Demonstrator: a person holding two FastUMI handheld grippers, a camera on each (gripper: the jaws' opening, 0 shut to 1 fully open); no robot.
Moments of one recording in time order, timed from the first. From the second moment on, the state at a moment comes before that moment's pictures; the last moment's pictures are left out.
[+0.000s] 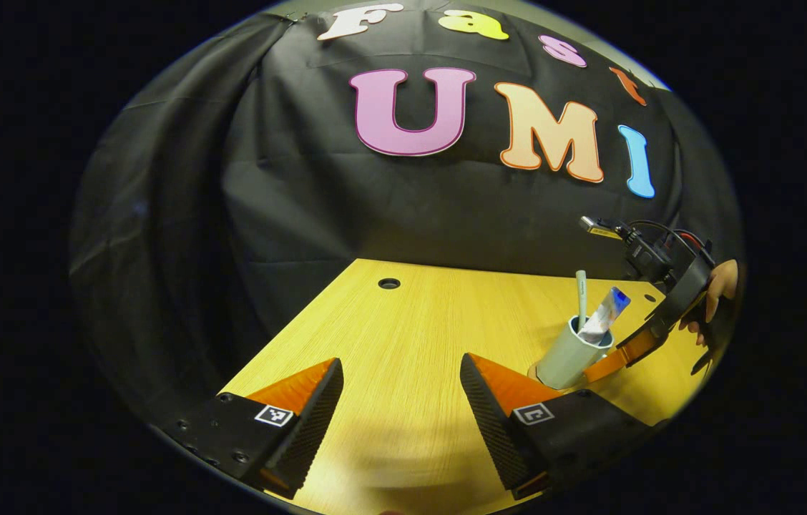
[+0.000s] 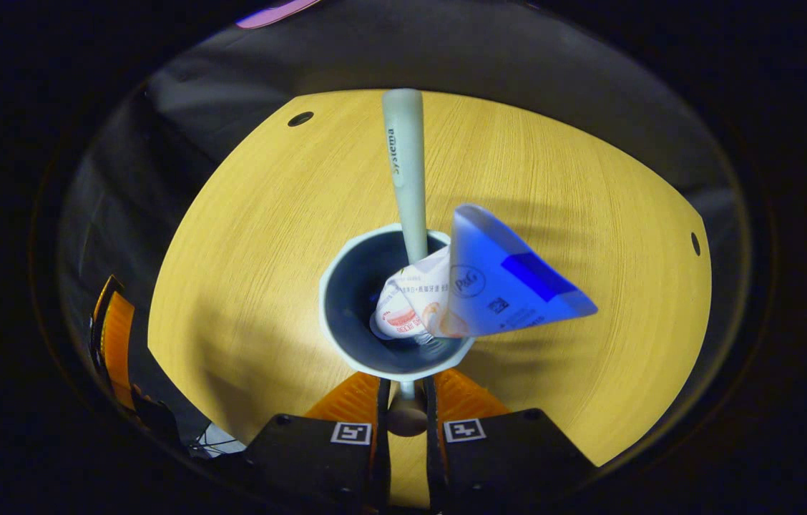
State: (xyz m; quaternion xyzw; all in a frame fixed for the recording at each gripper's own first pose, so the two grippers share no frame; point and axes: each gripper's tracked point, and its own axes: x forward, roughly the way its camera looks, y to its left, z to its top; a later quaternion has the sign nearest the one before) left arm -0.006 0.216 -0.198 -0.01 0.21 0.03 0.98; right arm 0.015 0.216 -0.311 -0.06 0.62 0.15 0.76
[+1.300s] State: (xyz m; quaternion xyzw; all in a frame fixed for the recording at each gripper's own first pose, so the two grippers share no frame) left arm 0.008 0.028 -0.098 -0.02 0.13 -0.08 0.99; right arm -0.004 0.064 -0.107 0.04 0.21 0.09 0.97
